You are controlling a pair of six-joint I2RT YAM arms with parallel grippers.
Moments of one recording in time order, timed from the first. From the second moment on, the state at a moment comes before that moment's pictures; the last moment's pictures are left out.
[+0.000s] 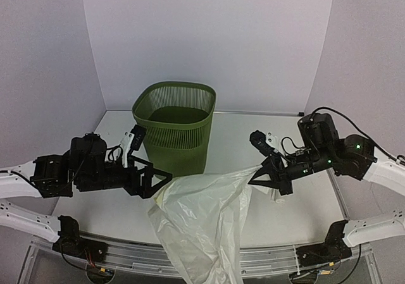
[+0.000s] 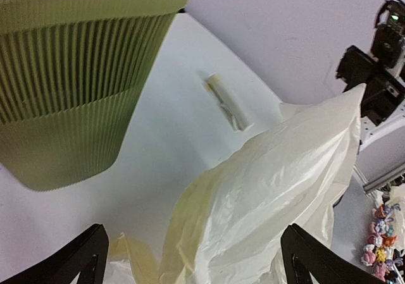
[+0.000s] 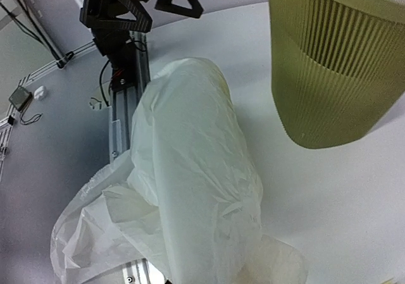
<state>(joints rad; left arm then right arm) -1.20 0.88 0.75 -0.30 -0.18 -0.54 0.91 1.01 0.96 -0.59 -0.43 -0.09</state>
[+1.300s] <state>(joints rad) -1.20 1.19 0.98 -0.09 0.07 -0.31 0.91 1.26 1.25 -0.67 -0.24 -0.30</state>
